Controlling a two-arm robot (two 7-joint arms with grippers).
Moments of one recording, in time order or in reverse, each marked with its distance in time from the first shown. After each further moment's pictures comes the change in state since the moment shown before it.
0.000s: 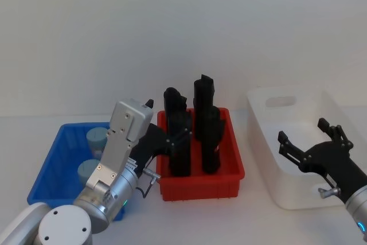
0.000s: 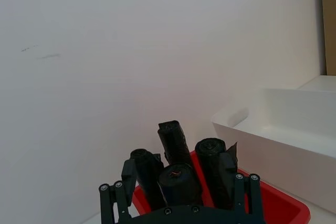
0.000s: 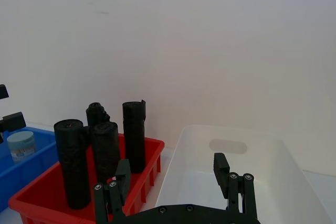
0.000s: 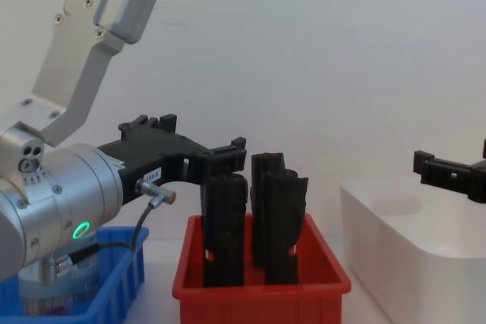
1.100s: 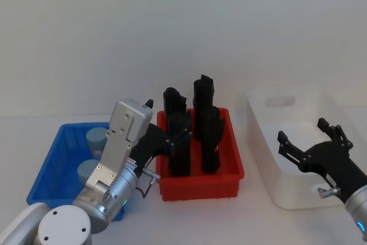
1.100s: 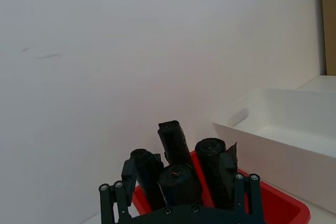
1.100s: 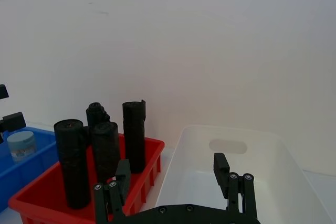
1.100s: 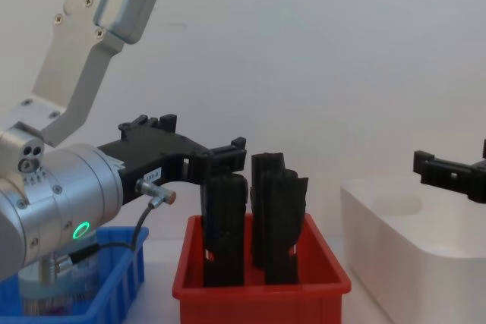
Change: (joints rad) left arm 0.000 0.000 0.000 0.000 0.000 0.000 0.000; right arm 0.000 0.000 0.000 0.000 0.000 0.000 0.000
